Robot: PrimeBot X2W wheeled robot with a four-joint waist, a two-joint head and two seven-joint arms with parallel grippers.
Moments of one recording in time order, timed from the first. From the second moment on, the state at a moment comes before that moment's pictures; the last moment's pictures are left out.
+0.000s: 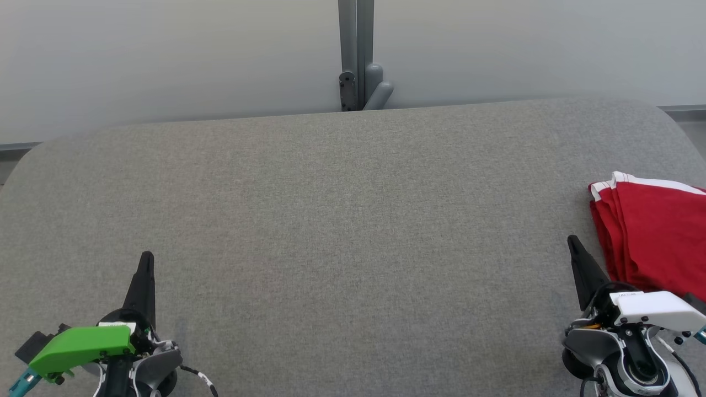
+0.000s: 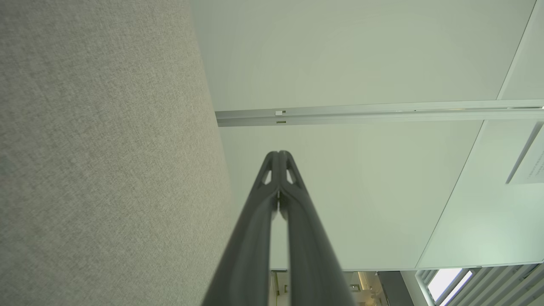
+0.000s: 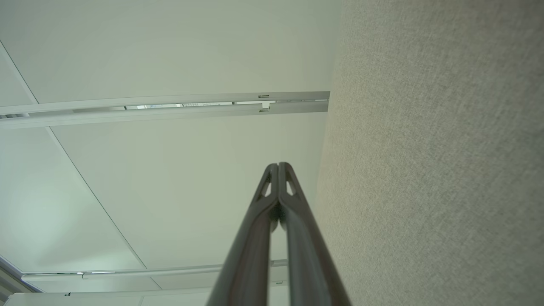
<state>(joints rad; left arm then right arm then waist) -0.12 0.05 0.12 0.26 -1.61 -0.13 0.11 -0.12 -0.05 -0.12 0.26 1.61 0.13 0.11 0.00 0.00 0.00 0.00</state>
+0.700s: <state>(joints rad) -0.12 0.05 0.12 0.26 -1.61 -0.13 0.11 -0.12 -0.05 -0.12 0.26 1.61 0.13 0.11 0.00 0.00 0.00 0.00</state>
